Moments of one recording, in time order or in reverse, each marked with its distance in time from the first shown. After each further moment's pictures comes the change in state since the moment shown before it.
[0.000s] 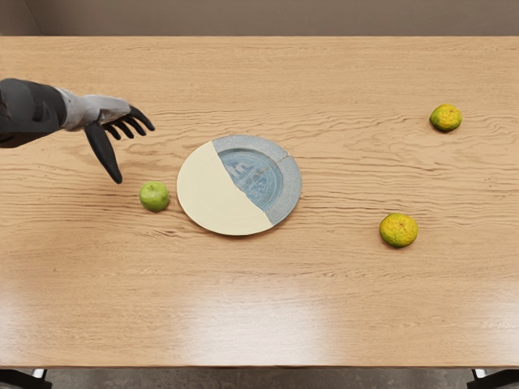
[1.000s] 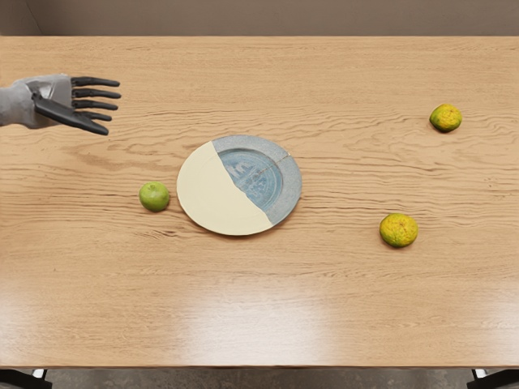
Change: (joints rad) left arm 0.460 0.009 -0.558 0.579 -0.458 -0.427 -0.167; right arm 0.002 0.000 0.001 0.000 0.004 0.000 0.002
